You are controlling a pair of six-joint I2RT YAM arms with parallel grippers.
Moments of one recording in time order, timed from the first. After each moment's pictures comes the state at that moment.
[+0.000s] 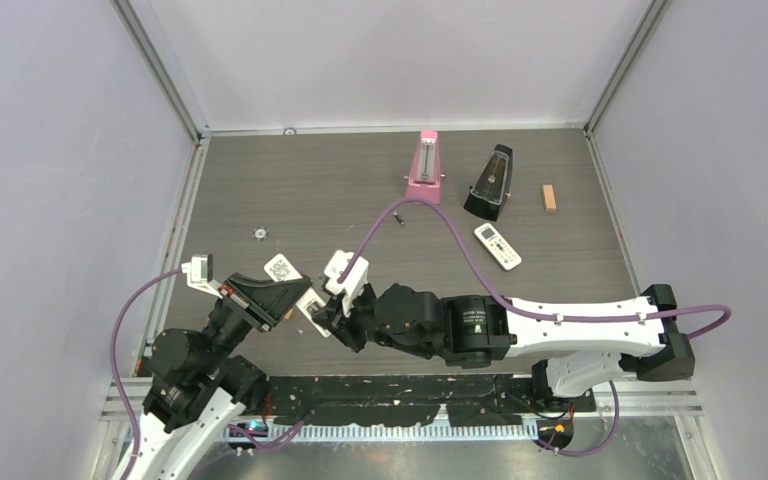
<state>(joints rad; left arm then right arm) -0.59 0.02 0.47 -0.14 0.16 -1.11 1.54 1.34 1.31 -0.23 0.37 0.21</state>
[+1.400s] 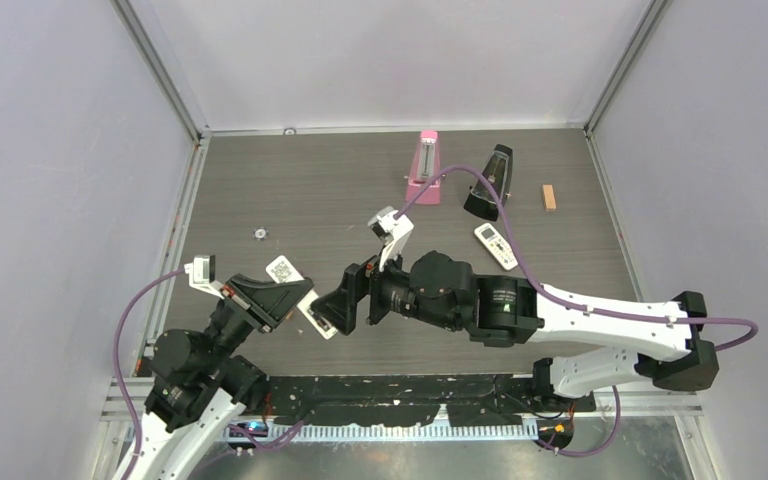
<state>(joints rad) -0.59 0.01 0.45 -0.12 0.17 -1.12 1.41 1.22 1.26 -0.23 0.29 0.62</state>
